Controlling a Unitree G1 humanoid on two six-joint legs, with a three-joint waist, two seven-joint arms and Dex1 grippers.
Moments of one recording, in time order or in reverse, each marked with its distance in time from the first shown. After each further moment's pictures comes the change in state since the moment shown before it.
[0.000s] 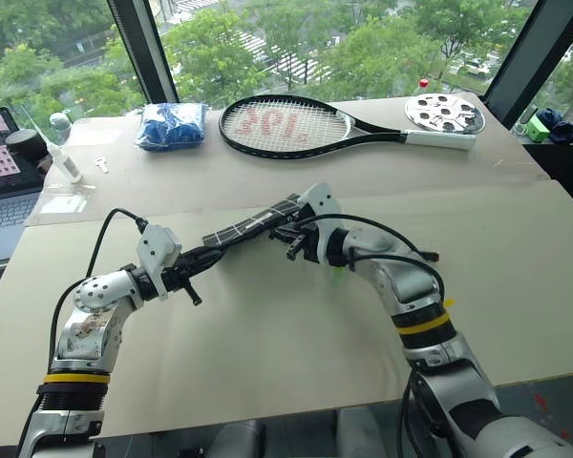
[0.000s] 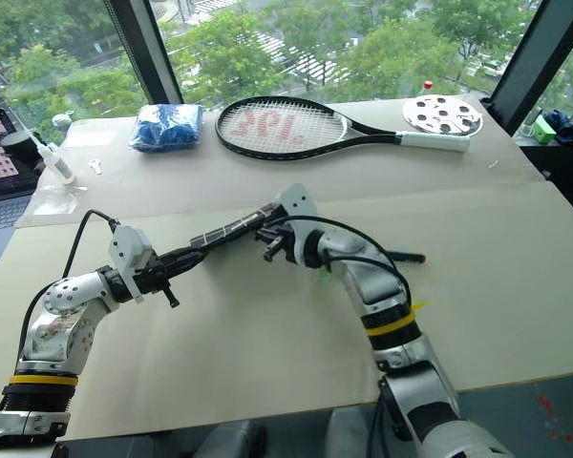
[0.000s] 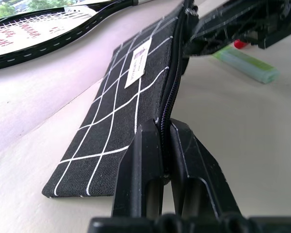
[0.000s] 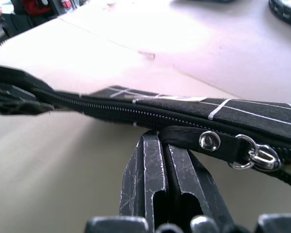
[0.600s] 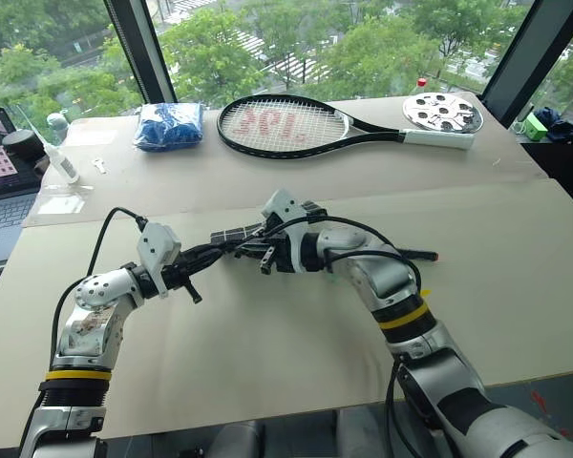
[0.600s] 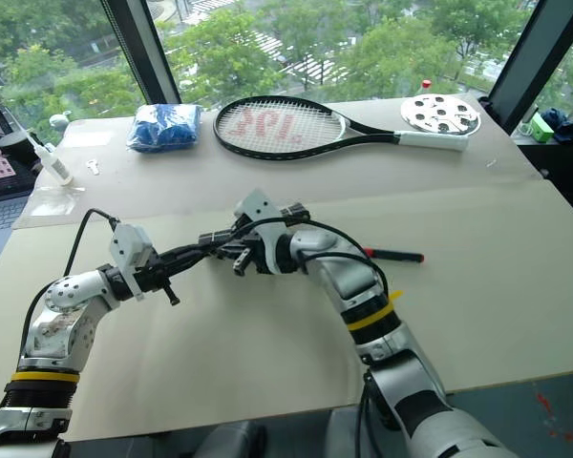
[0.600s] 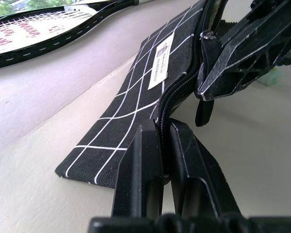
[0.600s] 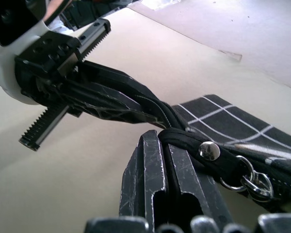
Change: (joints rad) left arm -0.018 -0.005 0.000 0.027 0.000 -0.001 -0.010; right arm -0.068 0.063 0.102 0.032 0.040 0.063 0.130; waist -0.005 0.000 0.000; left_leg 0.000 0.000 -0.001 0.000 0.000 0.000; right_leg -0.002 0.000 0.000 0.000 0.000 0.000
